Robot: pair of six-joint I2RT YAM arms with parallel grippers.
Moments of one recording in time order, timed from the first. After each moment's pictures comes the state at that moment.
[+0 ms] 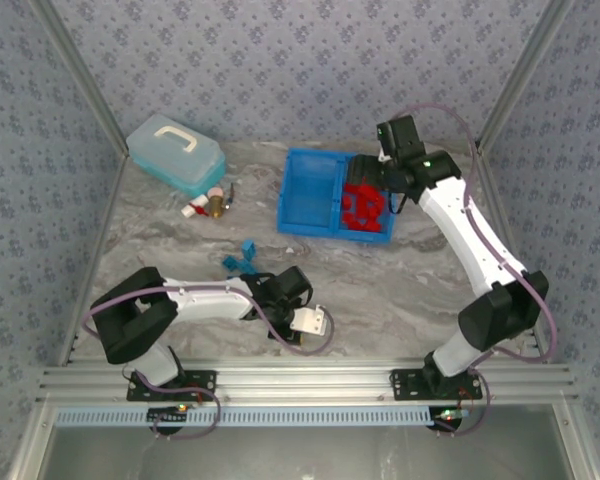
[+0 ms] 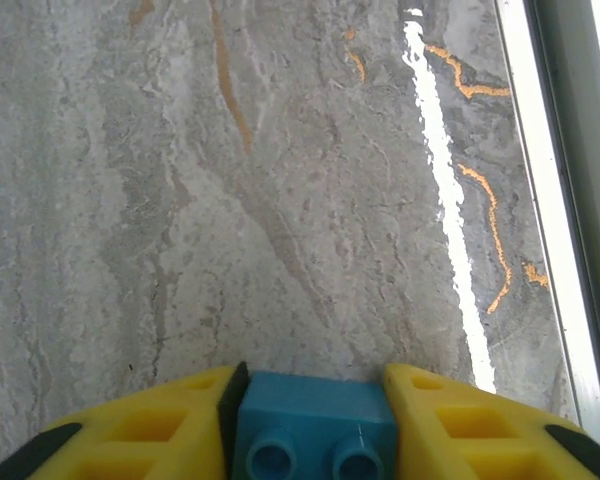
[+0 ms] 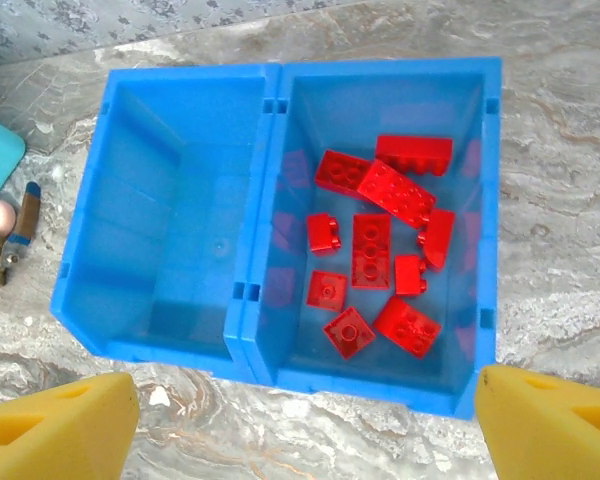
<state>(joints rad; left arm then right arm) -1.05 1.60 0.79 -0.38 0.25 0.70 0.38 1.57 1.66 -0.92 0.09 0.40</state>
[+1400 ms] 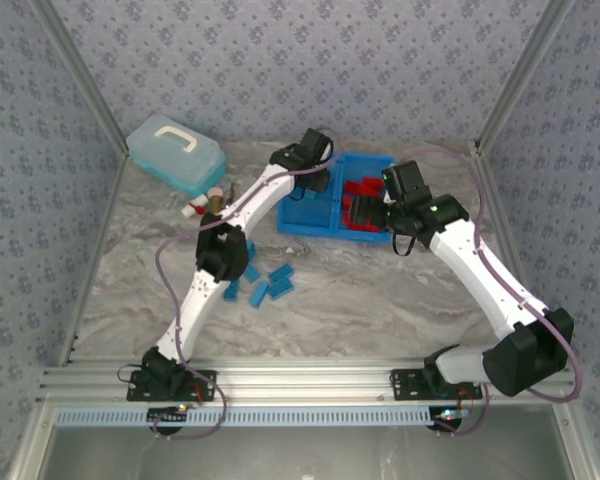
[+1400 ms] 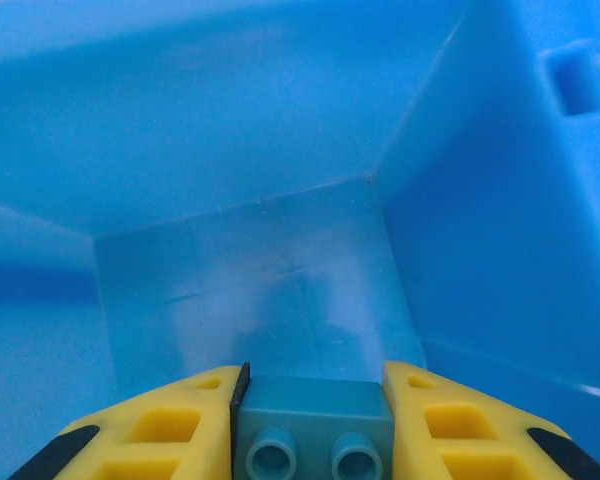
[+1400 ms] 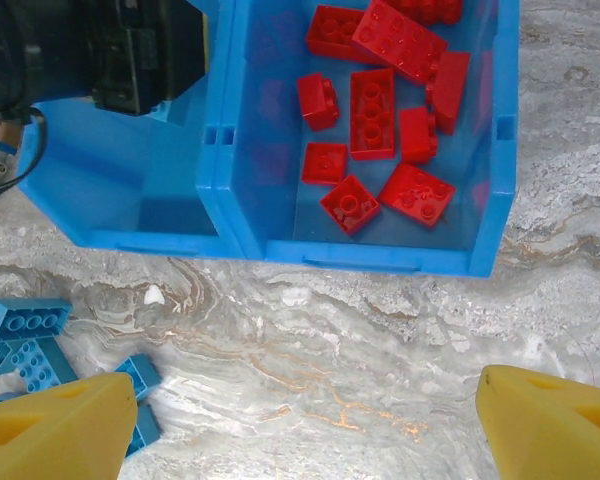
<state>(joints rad) -0.62 2.61 2.58 -0.89 -0.10 -0.24 0.42 1.32 1.28 -0.85 0.04 0.51</state>
